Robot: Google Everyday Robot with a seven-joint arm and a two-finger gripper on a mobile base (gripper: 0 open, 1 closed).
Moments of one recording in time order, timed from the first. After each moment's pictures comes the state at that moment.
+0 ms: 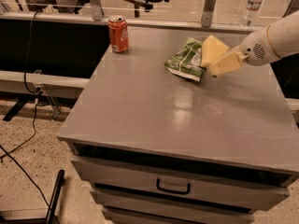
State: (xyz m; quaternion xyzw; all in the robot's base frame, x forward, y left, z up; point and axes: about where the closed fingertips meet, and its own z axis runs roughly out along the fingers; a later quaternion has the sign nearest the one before) arm 0.622 -0.215 0.898 -0.36 0.85 0.16 0.35
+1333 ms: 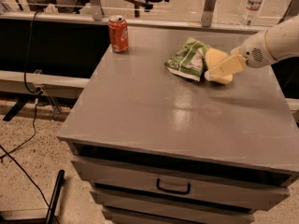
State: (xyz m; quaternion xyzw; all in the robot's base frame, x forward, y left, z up) arm 0.642 -0.226 0.882 -0.37 0.84 0.15 0.36
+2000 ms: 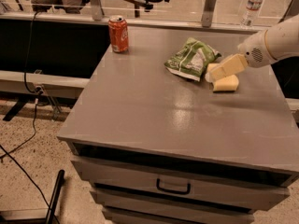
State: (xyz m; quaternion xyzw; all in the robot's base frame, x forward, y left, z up) arm 0.644 -0.227 0.885 -0.38 0.84 0.13 0.37
